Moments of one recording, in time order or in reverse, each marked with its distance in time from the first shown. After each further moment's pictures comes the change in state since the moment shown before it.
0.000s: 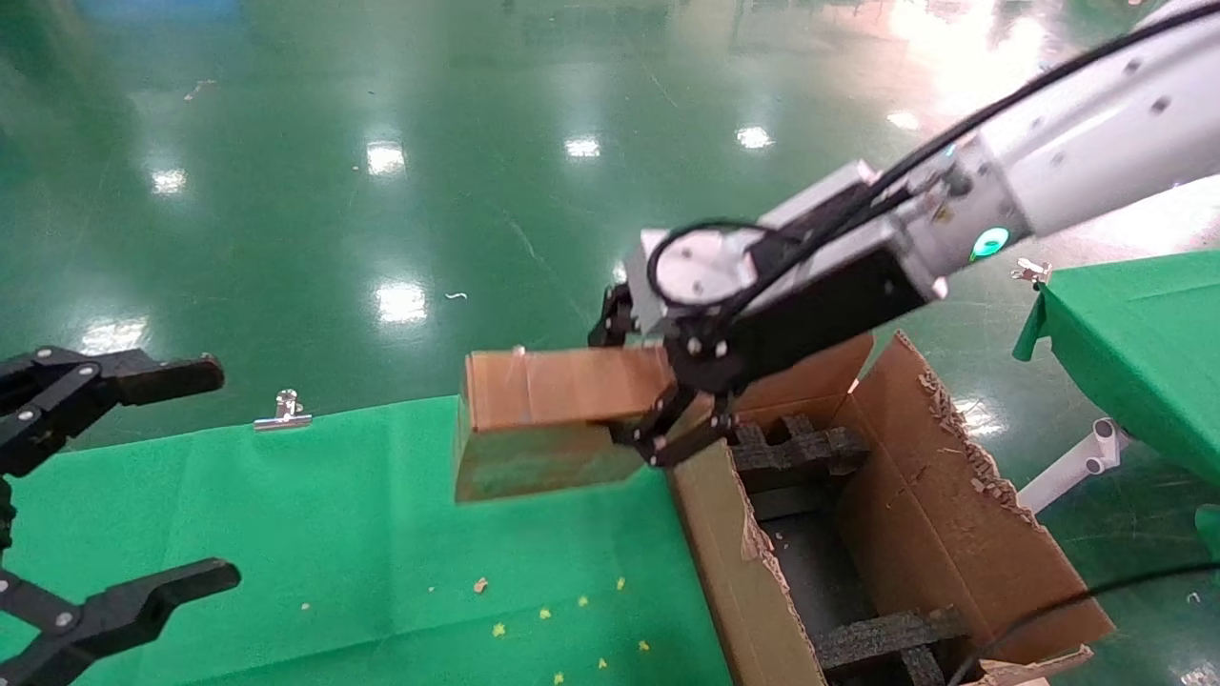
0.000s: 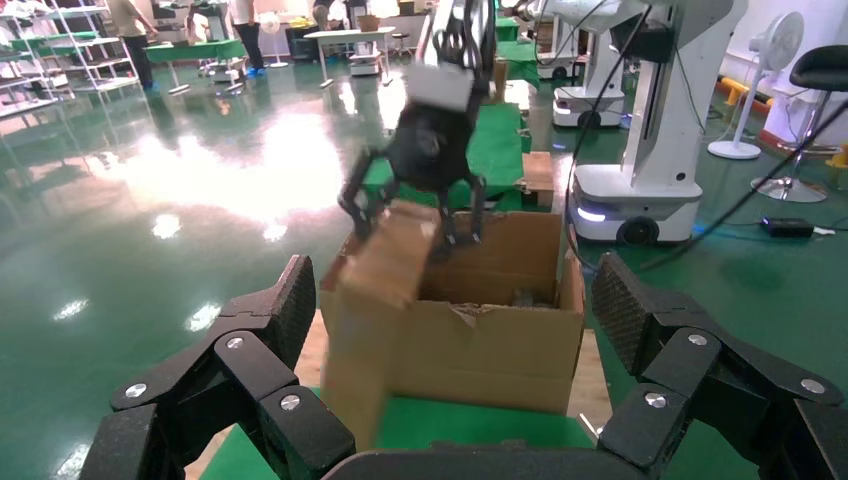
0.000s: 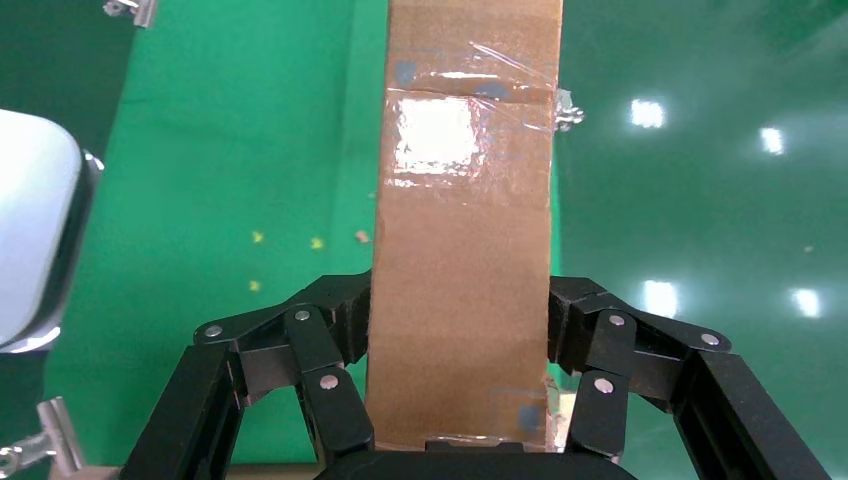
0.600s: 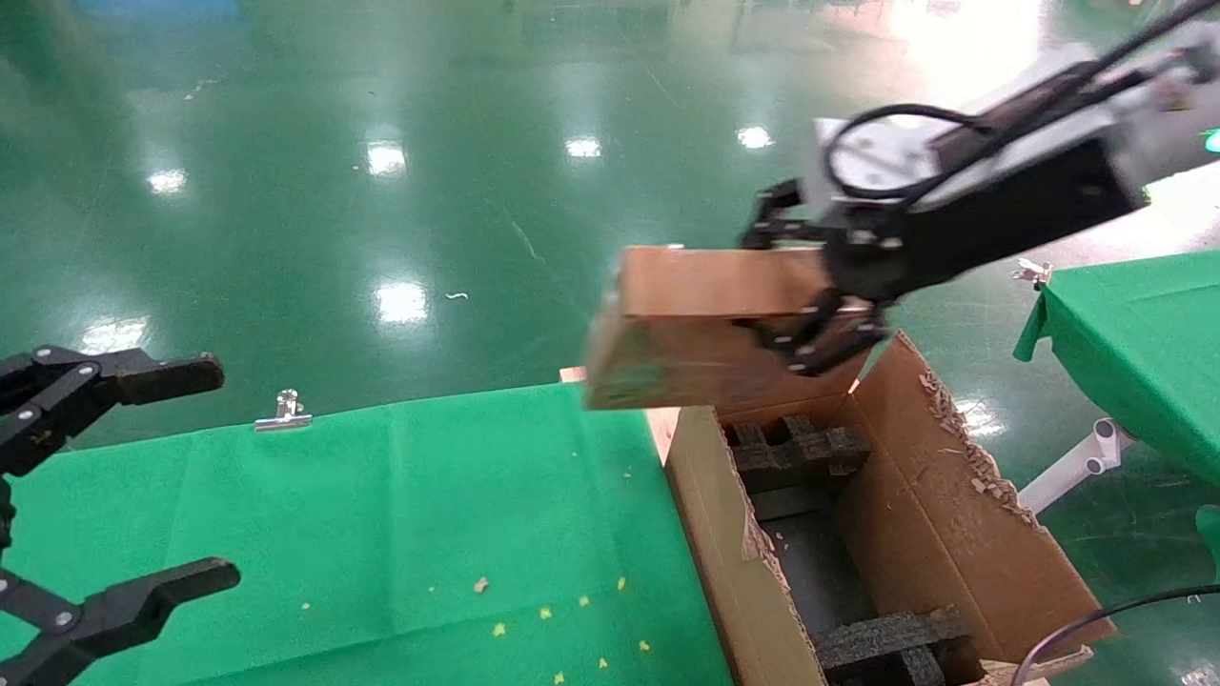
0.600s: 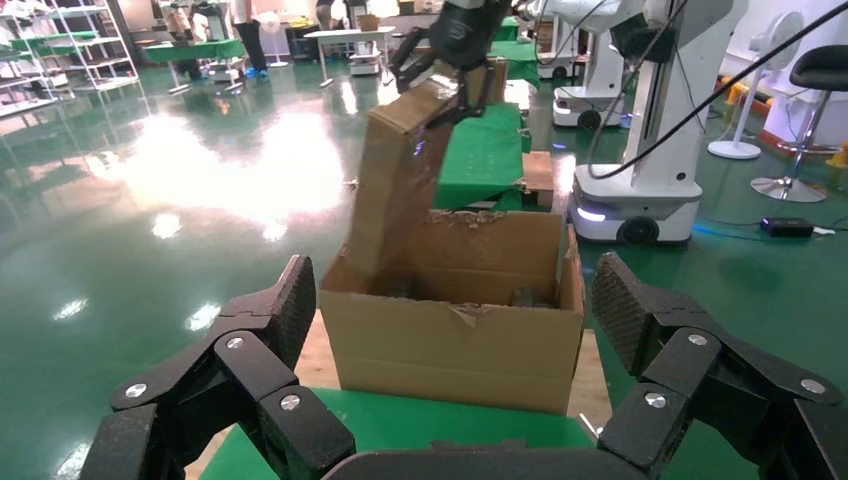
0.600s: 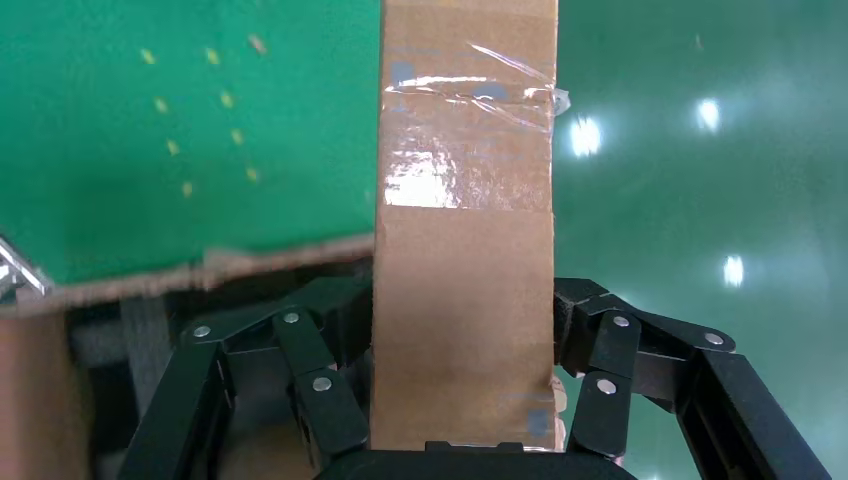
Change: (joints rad) left arm 0.000 0.000 0.000 0.000 0.000 0.000 0.000; right arm 0.407 0.210 -0.331 -0.074 -0.005 -0.010 -0.032
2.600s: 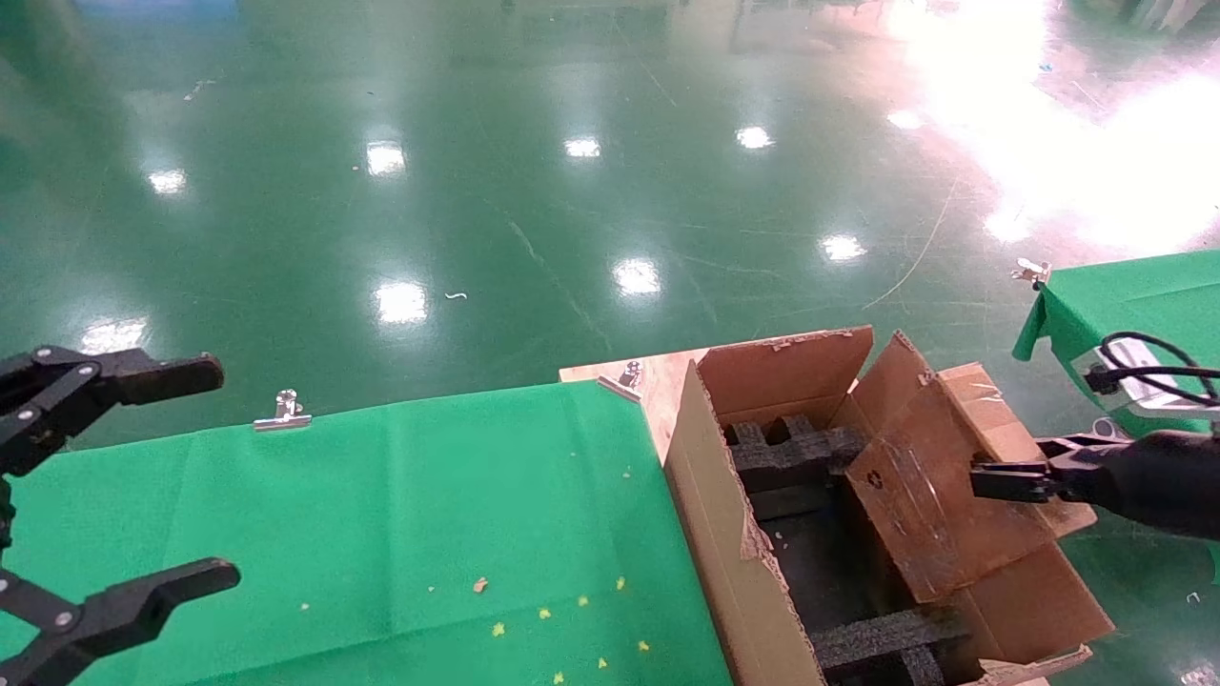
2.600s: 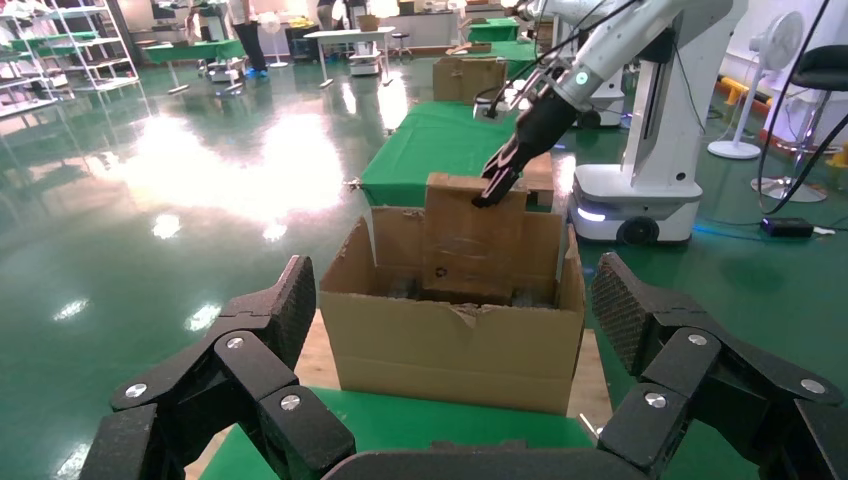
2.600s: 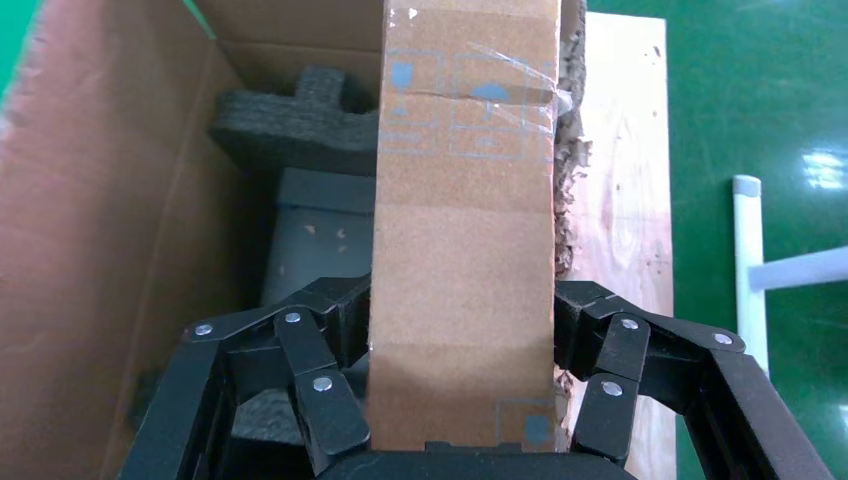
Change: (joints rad) left arm 0.000 0.000 0.000 0.000 0.000 0.000 0.000; right arm -0.225 0.554 -0.585 0.355 0.148 0.907 0.857
